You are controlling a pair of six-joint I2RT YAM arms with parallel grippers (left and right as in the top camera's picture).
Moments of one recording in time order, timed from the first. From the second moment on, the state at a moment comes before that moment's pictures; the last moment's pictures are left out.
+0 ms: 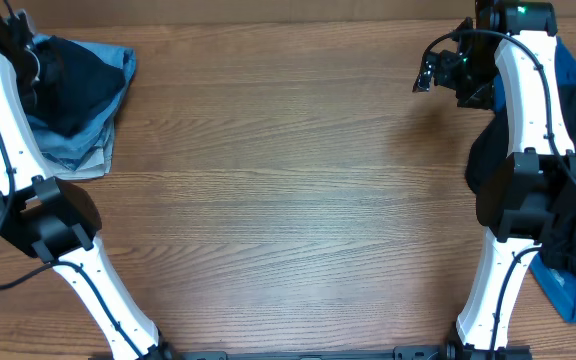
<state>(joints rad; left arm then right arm) 0.42 2.42 2.63 -1.41 0.14 -0.05 -0.08 2.34 2.35 -1.44 -0.21 0.15</state>
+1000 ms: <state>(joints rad) 0.49 2.33 2.60 -1.42 0.10 -0.04 -0.08 2.34 2.35 -1.43 -0.21 0.15</state>
